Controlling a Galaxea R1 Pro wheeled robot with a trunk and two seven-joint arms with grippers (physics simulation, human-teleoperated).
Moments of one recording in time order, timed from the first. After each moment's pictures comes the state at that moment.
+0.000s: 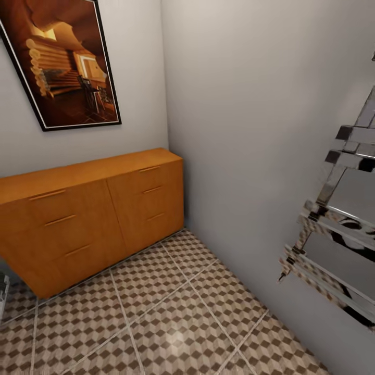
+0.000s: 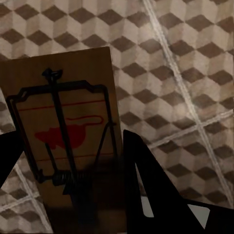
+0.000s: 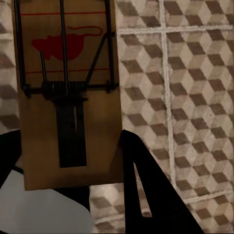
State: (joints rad) left arm -0.36 0.00 -1.38 0.01 1.54 -0.15 0.10; right arm -0.33 0.03 1.27 -0.03 -0.69 -0.16 -0.17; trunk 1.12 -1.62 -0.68
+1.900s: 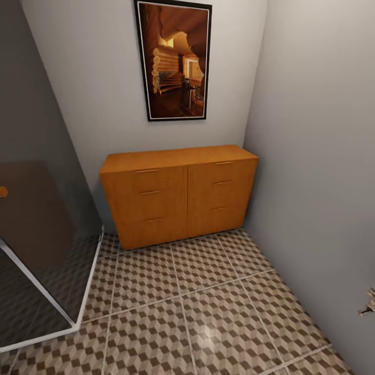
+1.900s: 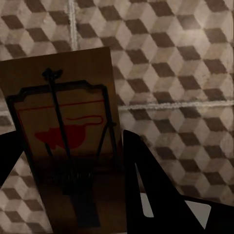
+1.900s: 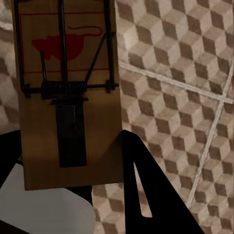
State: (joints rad) left arm -0.36 0.00 -1.38 0.01 1.54 -0.15 0.10; right arm -0.32 0.03 1.27 -0.03 -0.68 -0.16 -0.17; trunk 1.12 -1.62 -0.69
